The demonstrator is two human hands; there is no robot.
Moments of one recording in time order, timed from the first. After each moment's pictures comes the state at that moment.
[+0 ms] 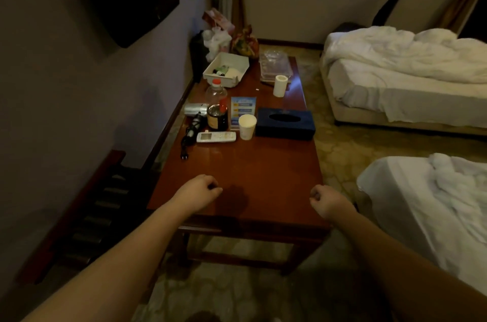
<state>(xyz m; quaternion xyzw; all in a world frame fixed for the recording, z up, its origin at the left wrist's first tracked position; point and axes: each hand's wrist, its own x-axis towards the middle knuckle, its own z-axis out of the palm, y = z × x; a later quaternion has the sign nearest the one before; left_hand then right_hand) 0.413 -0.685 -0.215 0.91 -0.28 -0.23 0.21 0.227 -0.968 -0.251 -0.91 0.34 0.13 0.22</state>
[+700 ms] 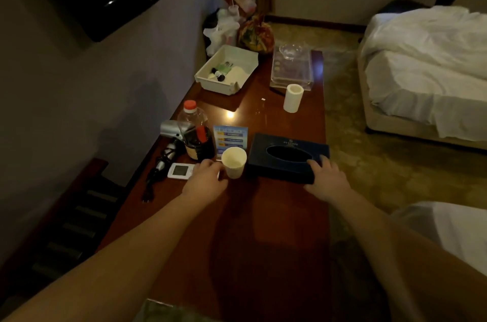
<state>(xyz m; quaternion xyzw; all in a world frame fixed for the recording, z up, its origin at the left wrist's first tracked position) 0.577 -0.908 -0.264 0.94 -0.22 -0.16 0.19 0.462 -1.190 -0.289 -0.95 0.25 0.19 0.07</state>
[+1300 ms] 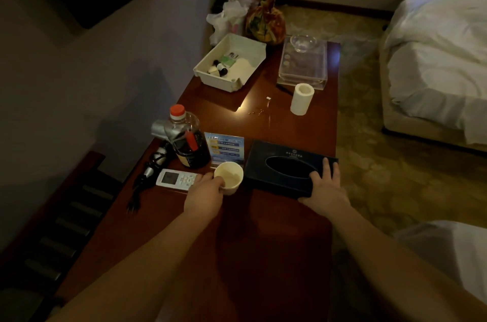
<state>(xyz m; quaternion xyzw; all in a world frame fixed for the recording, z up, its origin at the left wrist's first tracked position) 0.601 -0.945 -0.319 0.96 -0.19 -0.13 0.13 0.504 -1.224 -0.333 -0.94 0.25 0.20 0.09</state>
